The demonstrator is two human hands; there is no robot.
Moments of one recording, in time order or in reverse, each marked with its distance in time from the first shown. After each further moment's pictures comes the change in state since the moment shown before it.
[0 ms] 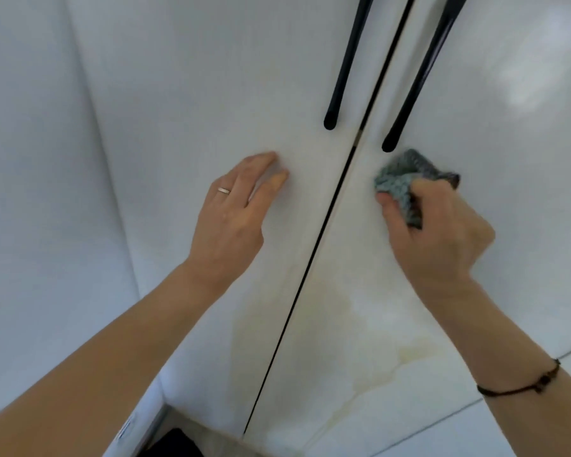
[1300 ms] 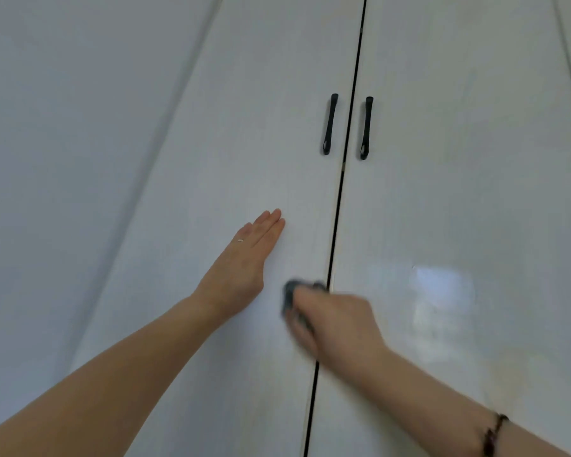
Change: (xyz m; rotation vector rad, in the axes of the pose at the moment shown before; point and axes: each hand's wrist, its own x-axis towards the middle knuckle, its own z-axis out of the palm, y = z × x) left_hand -0.078 -0.066 0.093 -0.041 0.262 0.324; right_hand -0.168 -0.103 0.080 -0.159 -0.146 -0.330
